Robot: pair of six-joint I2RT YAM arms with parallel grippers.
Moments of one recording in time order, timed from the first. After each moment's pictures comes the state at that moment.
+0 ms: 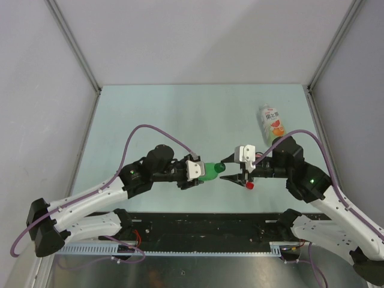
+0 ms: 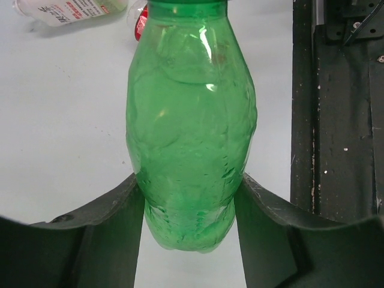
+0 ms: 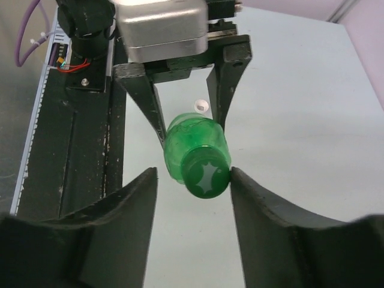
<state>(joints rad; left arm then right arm) -0.95 1.01 0.78 -0.23 0.36 0.45 0.76 0.77 0.93 -0.44 -0.65 -0.45</state>
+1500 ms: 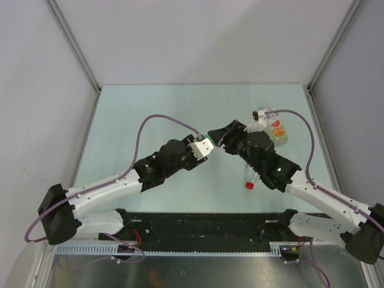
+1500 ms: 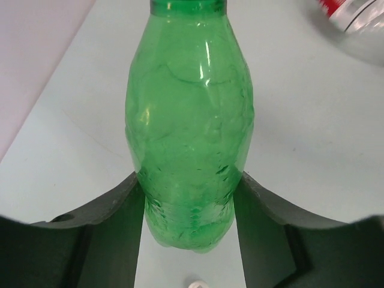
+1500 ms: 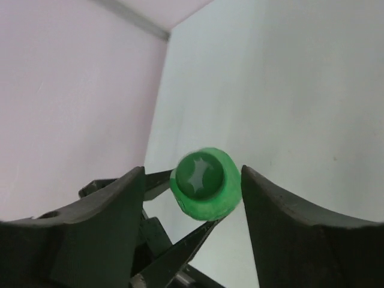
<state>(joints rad) -0.96 1.19 0.83 -0.08 -0.23 0.36 0.89 1.04 0.87 -0.06 0.43 1.03</state>
